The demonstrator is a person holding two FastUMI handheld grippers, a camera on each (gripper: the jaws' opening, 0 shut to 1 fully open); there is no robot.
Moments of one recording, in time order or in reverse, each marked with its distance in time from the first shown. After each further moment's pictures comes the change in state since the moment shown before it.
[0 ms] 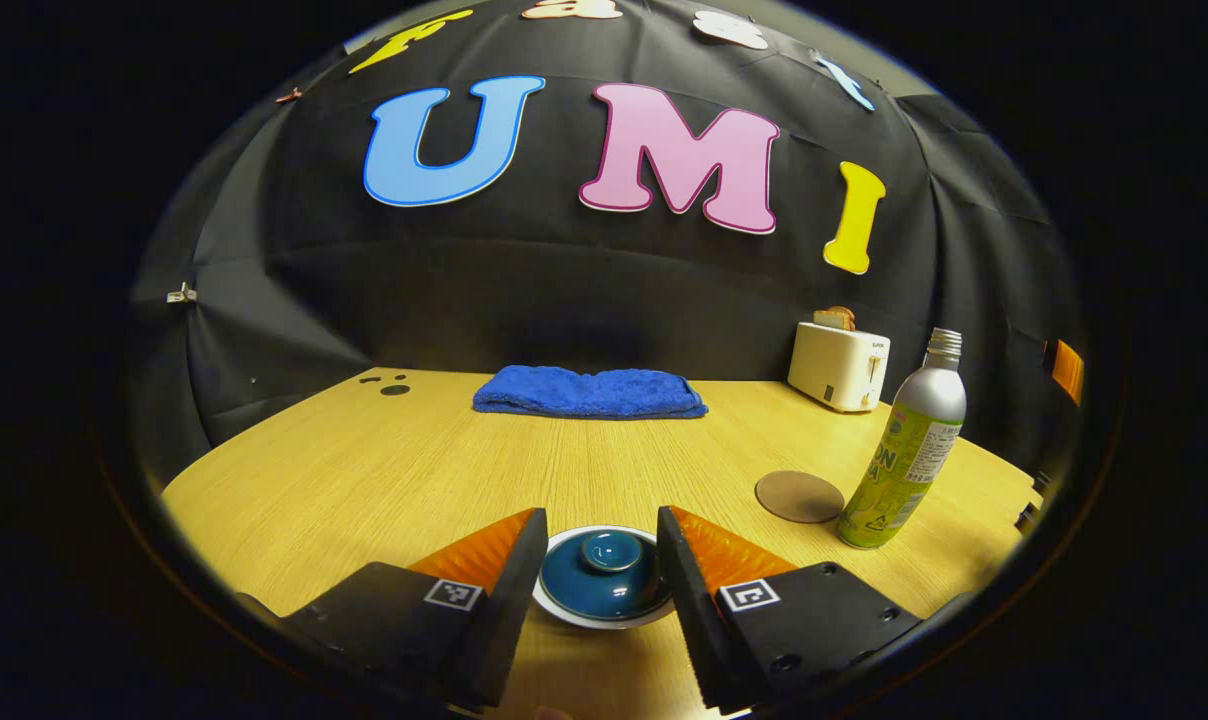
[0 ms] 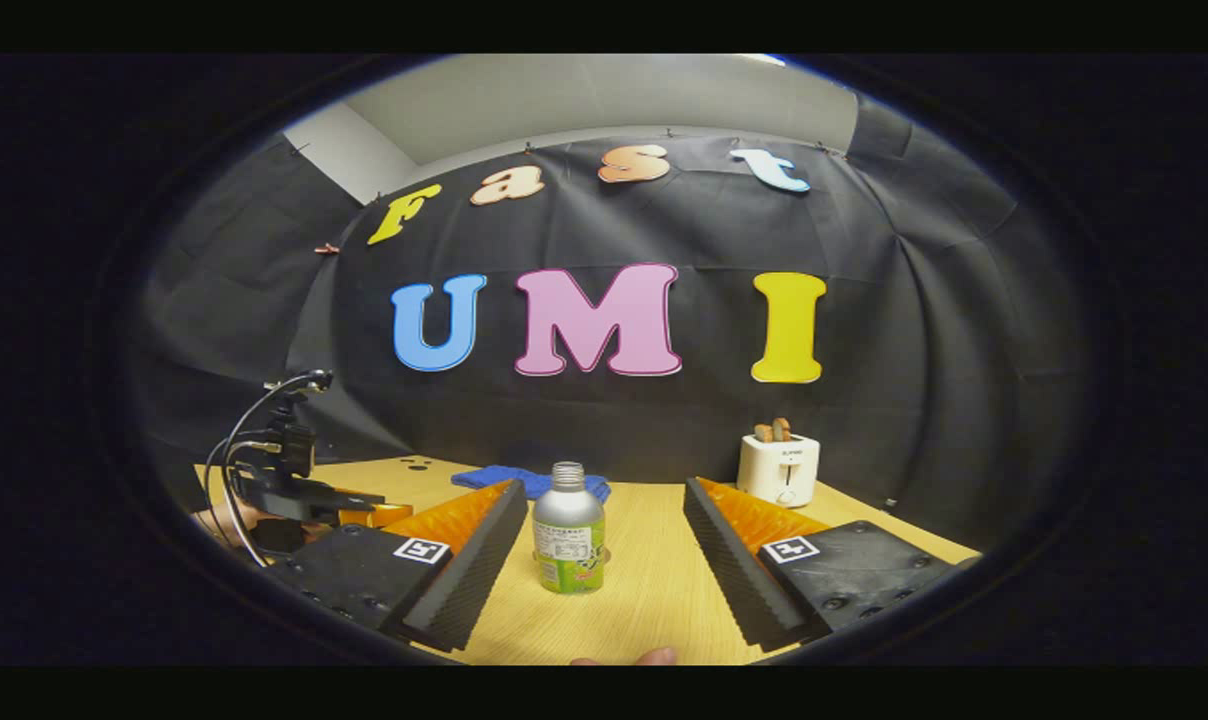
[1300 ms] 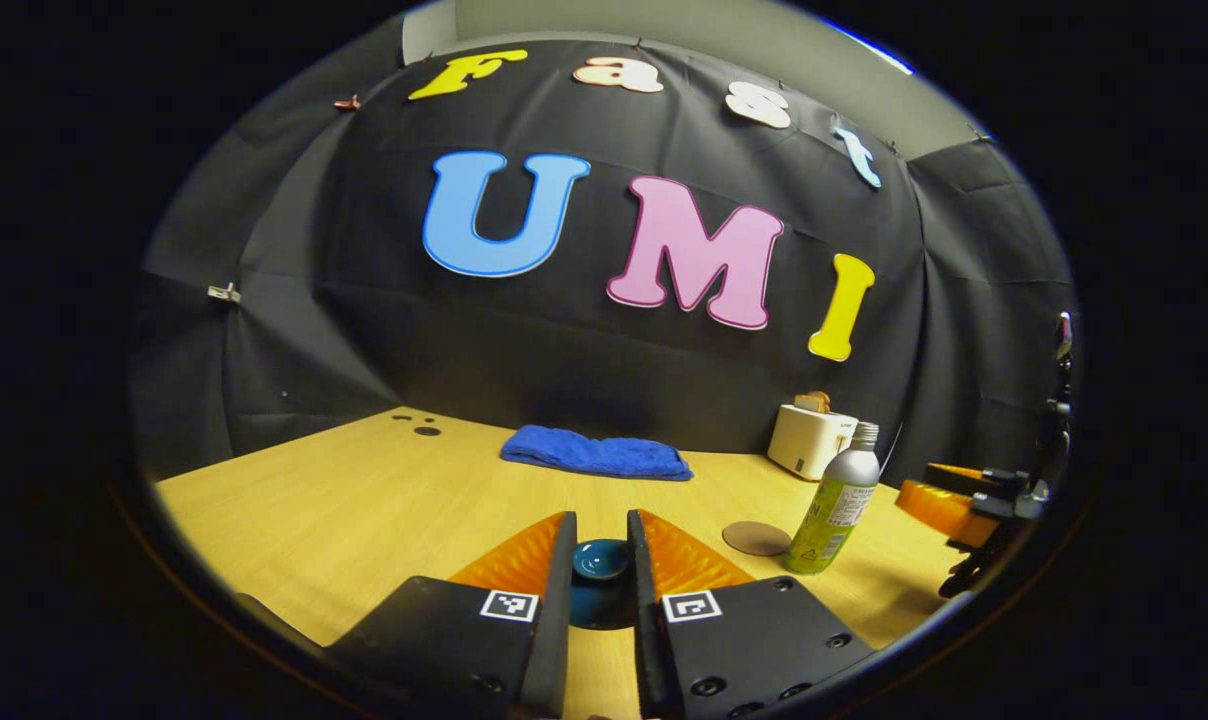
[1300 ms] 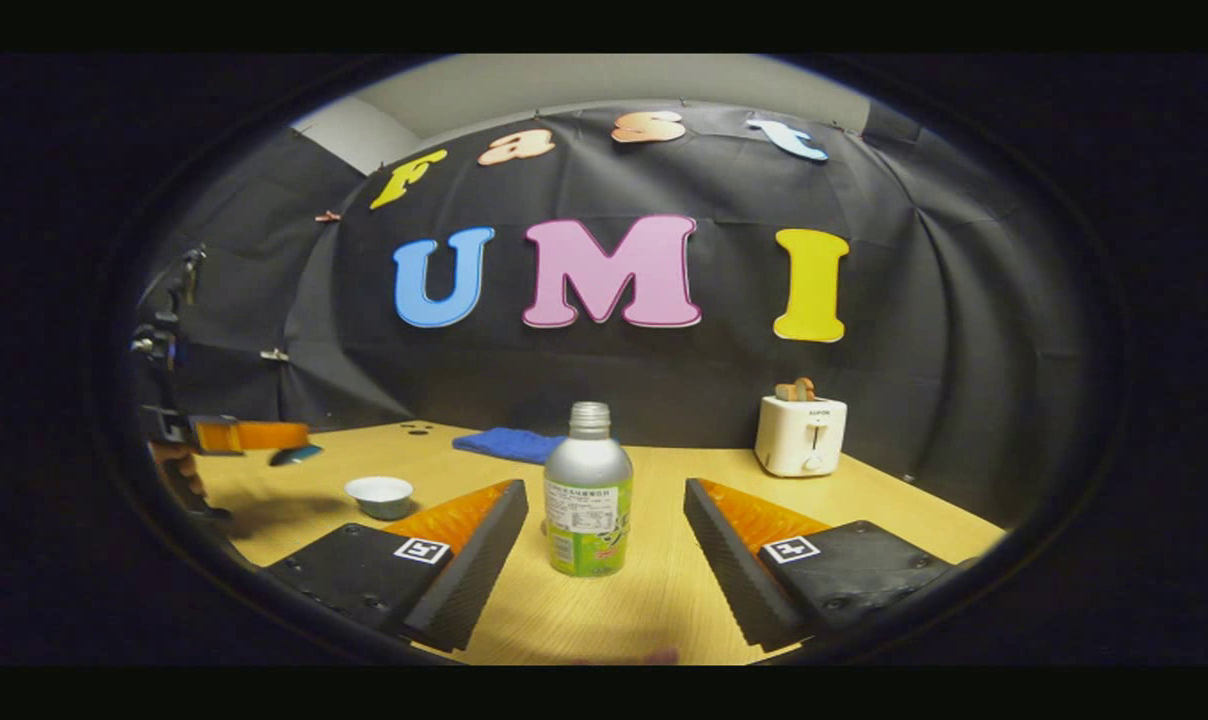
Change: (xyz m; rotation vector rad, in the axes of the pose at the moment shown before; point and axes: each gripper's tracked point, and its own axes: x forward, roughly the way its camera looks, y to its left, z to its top) left arm -0.122 0.034 0.043 -0.088 -0.243 0.023; right arm 0.038 0.018 -0.083 -0.035 0.158 -0.011
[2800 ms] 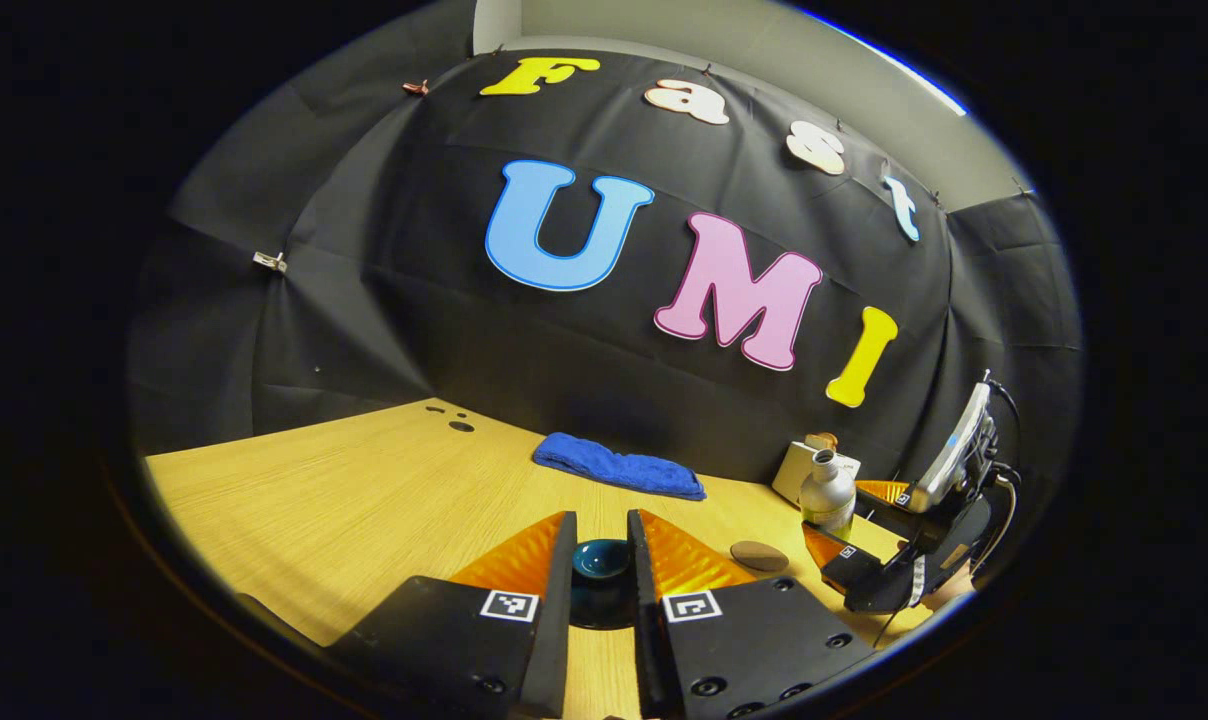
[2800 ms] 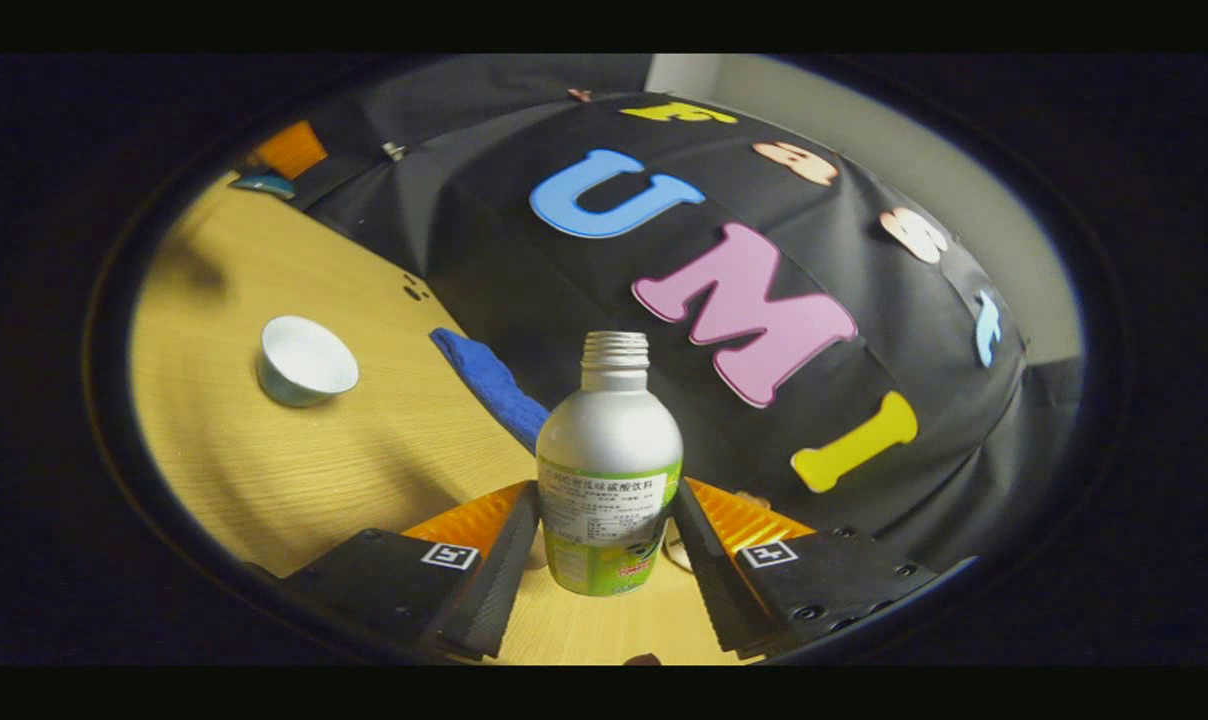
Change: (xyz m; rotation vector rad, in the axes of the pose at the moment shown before) left arm -0.025 0.046 0.016 -0.134 -0.024 0.023; right arm 0.074 0.072 0.002 -0.909 -0.018 -0.026
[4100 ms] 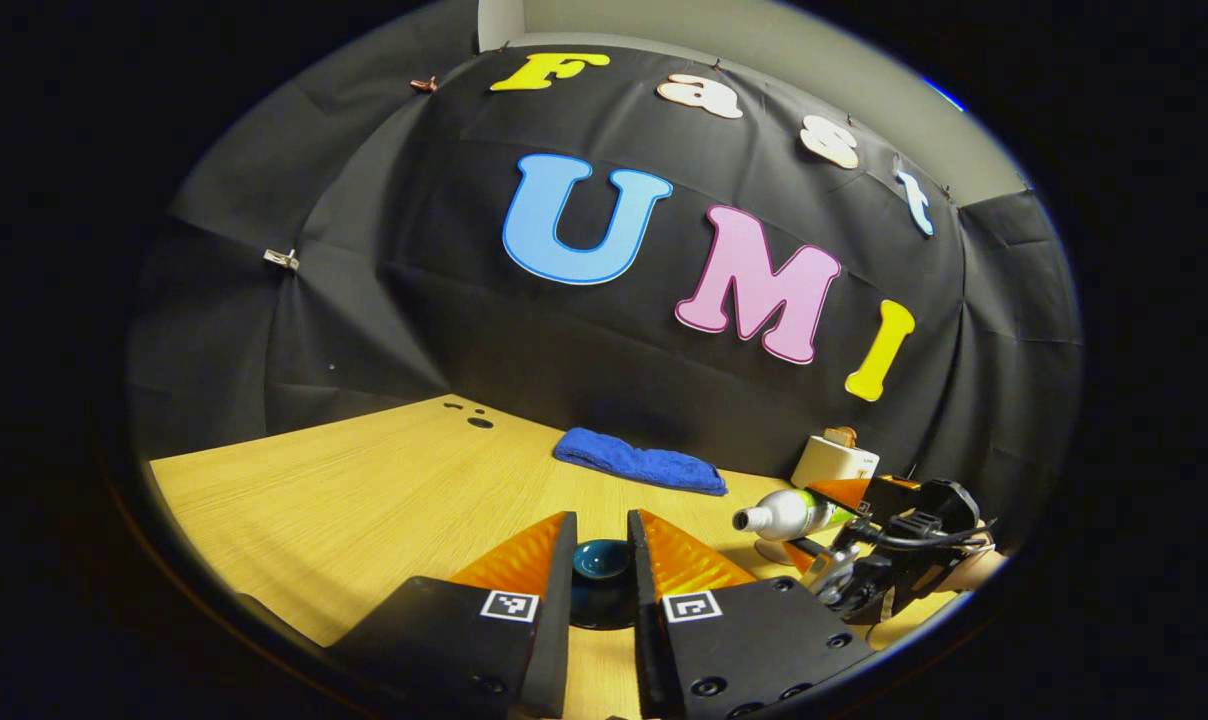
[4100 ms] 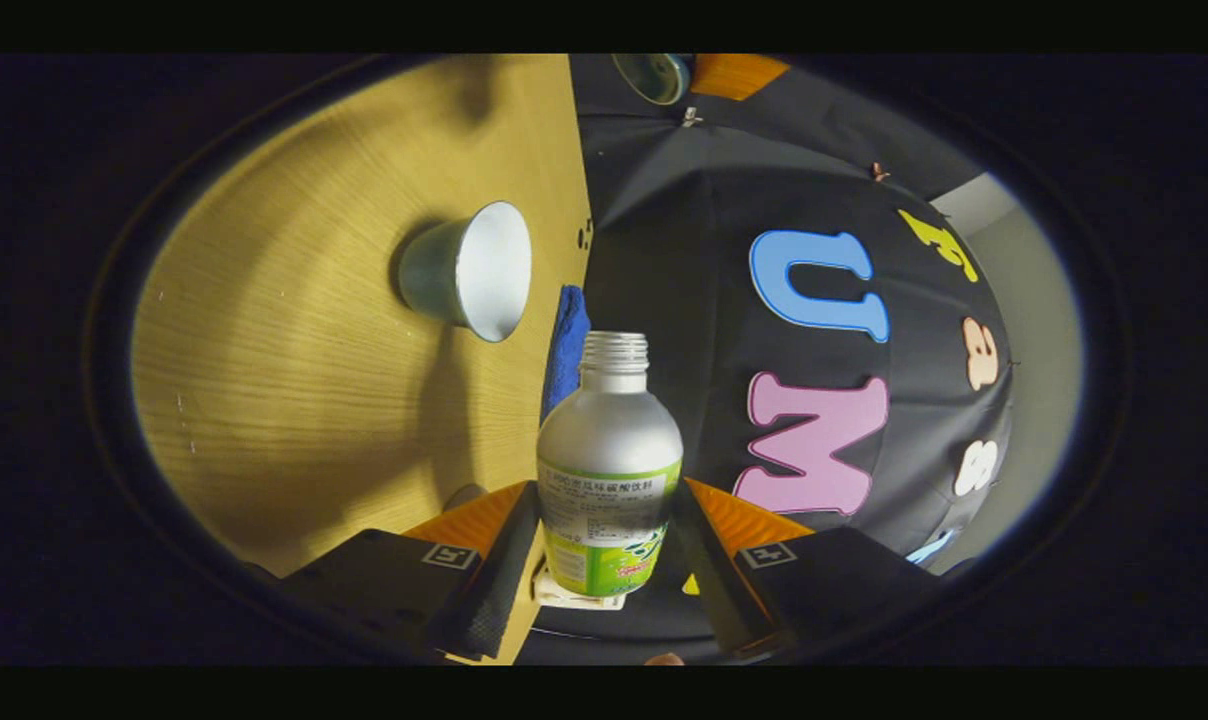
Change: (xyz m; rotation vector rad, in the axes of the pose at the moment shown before) left arm 0.004 0.019 -0.006 -0.003 0.027 0.030; right arm 0.018 0.062 0.023 -0.719 -0.031 0.130
